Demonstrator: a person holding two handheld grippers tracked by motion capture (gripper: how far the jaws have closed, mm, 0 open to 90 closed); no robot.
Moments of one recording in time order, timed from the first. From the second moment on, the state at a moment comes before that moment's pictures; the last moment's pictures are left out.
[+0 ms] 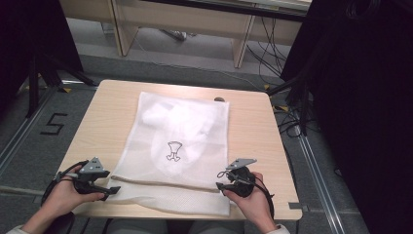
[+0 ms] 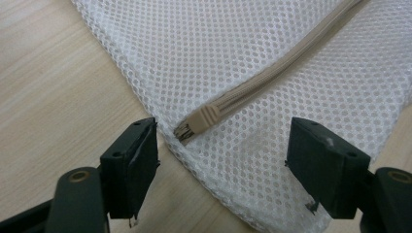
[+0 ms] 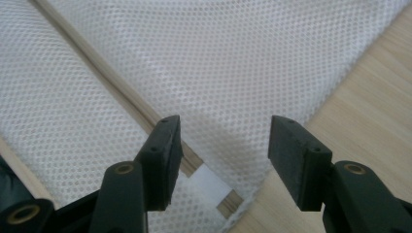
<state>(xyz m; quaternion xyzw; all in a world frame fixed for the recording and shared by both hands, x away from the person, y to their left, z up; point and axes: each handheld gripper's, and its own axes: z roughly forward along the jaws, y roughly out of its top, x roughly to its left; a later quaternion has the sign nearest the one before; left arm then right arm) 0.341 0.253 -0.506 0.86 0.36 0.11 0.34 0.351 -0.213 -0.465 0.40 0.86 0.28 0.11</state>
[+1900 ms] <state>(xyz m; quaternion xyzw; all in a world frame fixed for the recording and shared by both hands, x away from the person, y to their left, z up) 0.339 0.256 -0.507 0.86 0.36 0.08 0.35 0.364 -0.032 -0.450 0.19 0.91 0.36 0.08</state>
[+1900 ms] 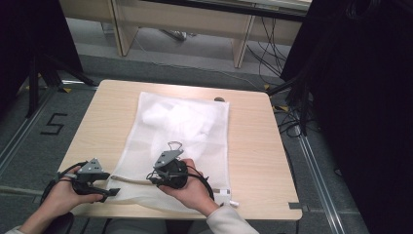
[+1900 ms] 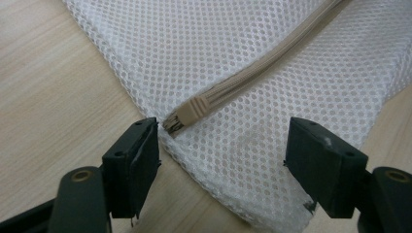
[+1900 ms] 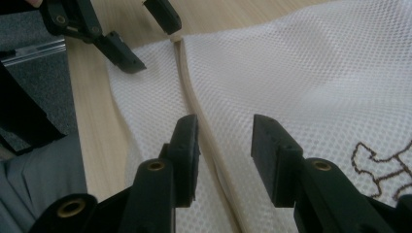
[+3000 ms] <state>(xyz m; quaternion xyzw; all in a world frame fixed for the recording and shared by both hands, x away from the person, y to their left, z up) 0.331 0.265 -0.507 0.86 0.37 0.09 0.35 0.382 0.049 -0.465 0.15 0.92 0.35 0.04</state>
